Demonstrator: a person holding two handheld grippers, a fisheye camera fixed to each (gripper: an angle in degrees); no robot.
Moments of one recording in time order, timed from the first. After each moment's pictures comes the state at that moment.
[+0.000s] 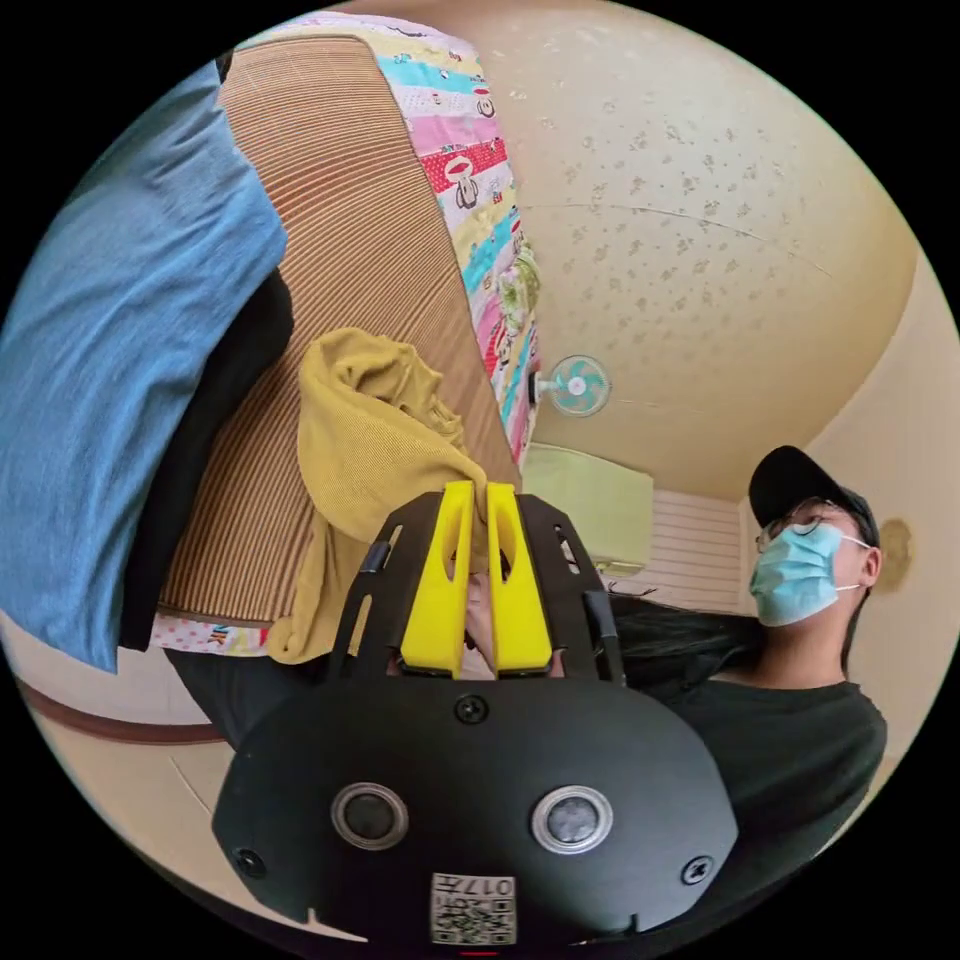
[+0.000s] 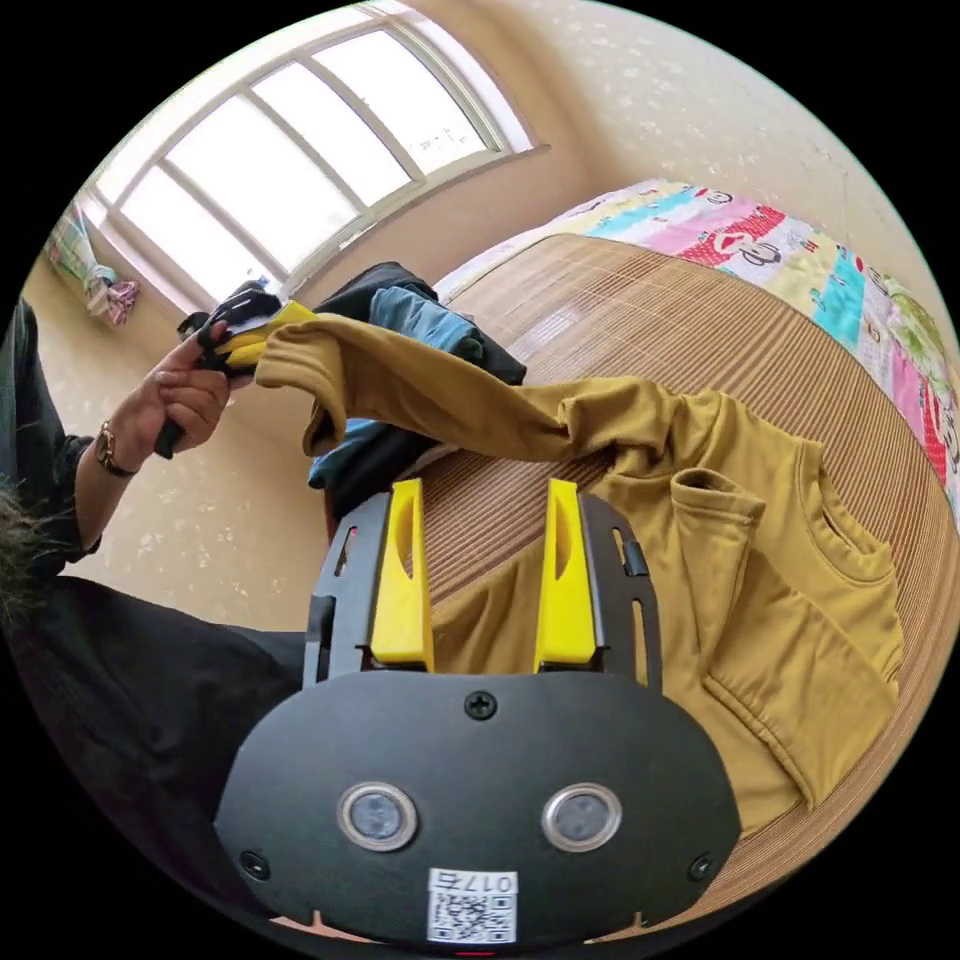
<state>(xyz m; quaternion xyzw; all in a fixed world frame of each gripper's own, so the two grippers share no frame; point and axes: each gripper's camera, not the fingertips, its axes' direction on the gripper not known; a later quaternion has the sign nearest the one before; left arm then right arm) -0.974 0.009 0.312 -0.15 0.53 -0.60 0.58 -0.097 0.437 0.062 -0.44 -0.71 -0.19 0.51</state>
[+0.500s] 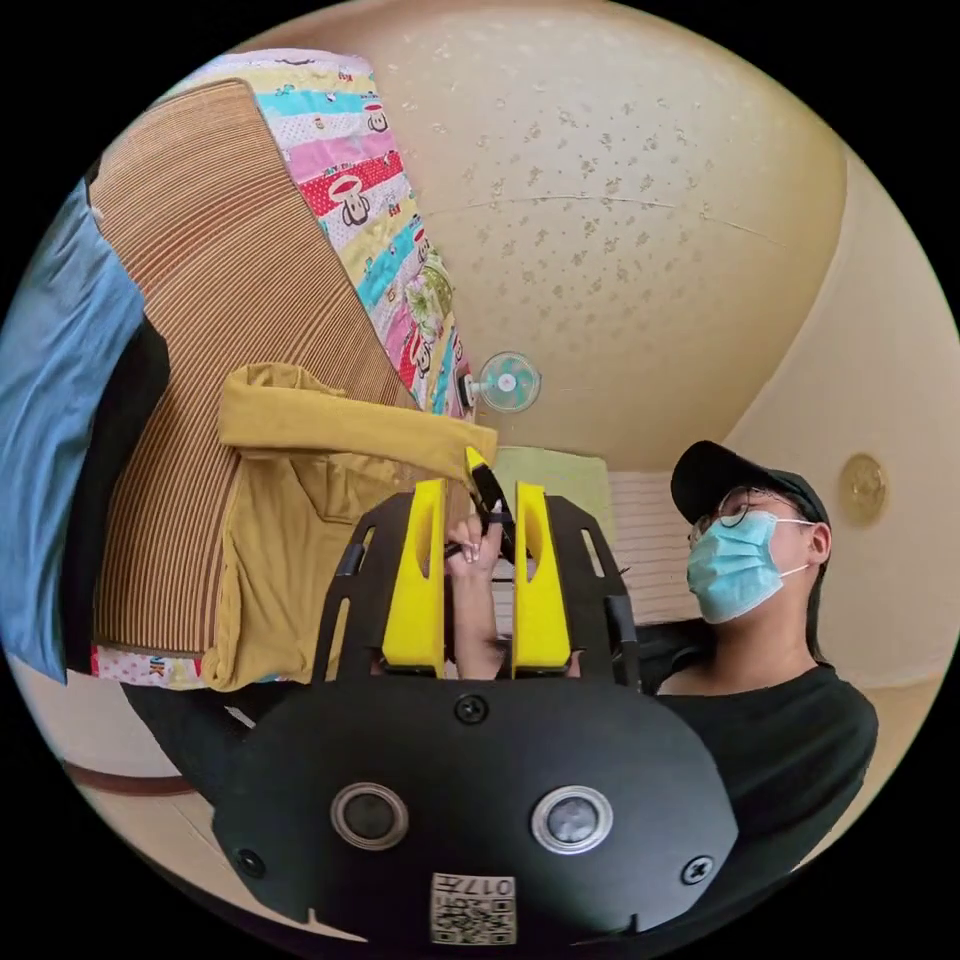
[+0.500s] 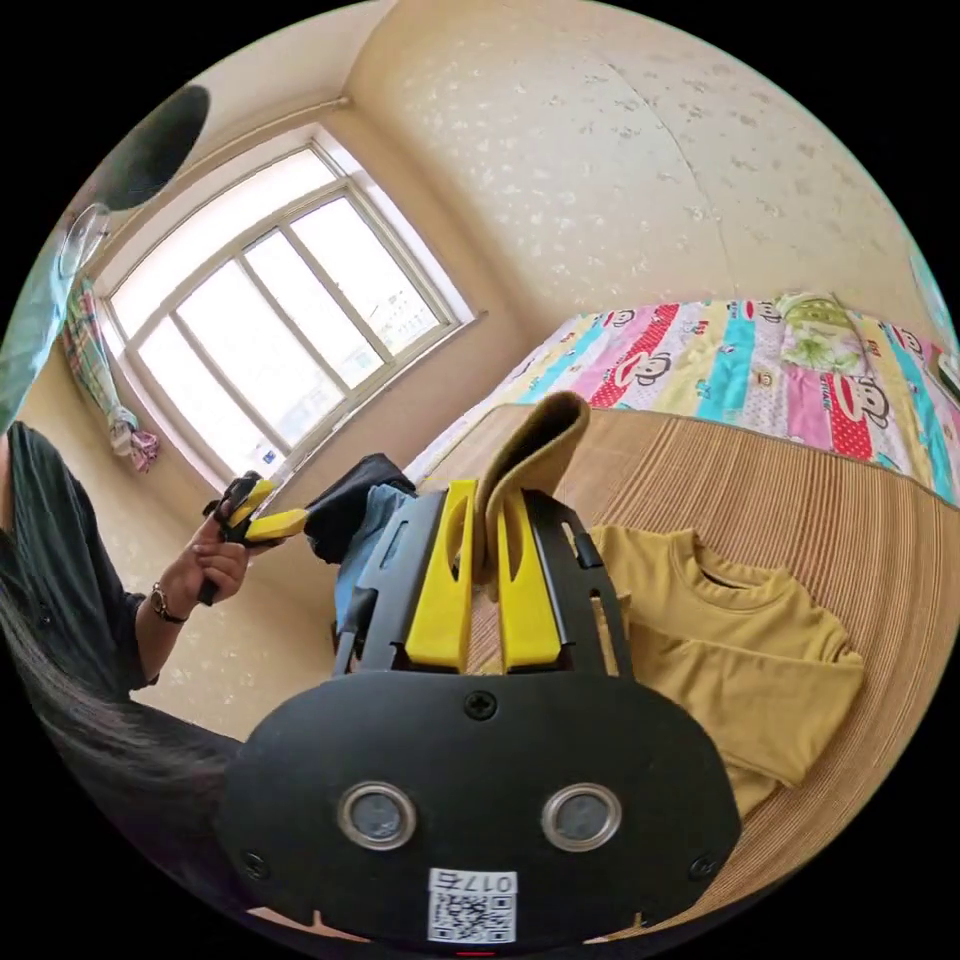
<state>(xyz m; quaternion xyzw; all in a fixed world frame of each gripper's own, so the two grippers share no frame) -0.987 -0.027 0.237 -0.09 0.55 -0.57 0.61 0.035 0.336 0.231 -0.44 -0.63 -0.02 0.64</state>
